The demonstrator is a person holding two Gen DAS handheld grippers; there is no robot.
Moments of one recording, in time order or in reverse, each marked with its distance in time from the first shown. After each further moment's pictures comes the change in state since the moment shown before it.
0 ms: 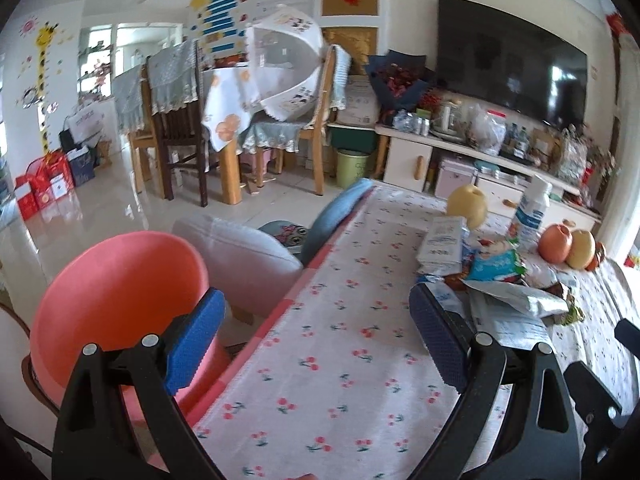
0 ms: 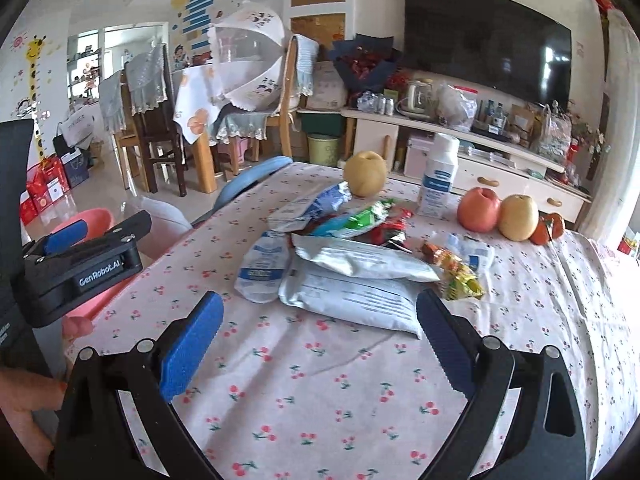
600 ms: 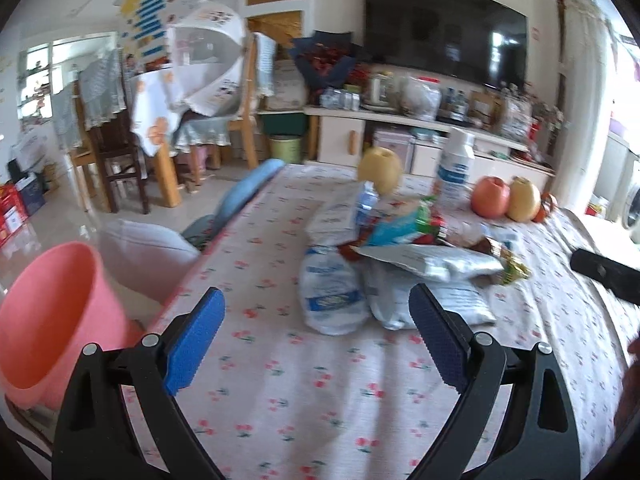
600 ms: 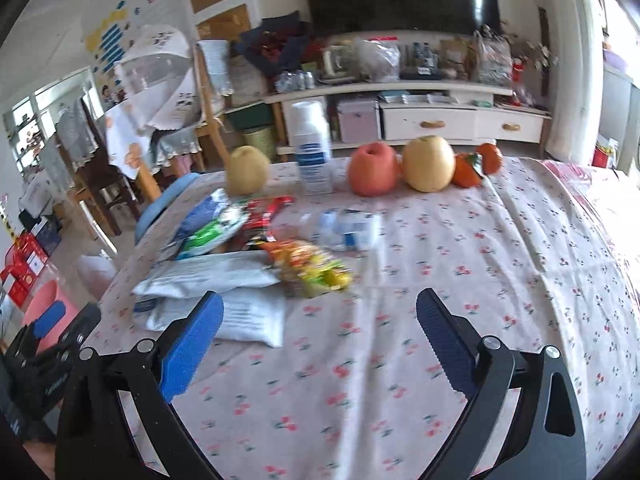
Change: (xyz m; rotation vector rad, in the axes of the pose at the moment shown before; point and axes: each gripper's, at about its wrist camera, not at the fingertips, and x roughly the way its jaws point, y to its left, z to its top) left arm -0.003 -0.082 -0.018 0.143 0.058 -0.192; right arm 0.011 -0.158 0.001 0.296 0.081 -0.075
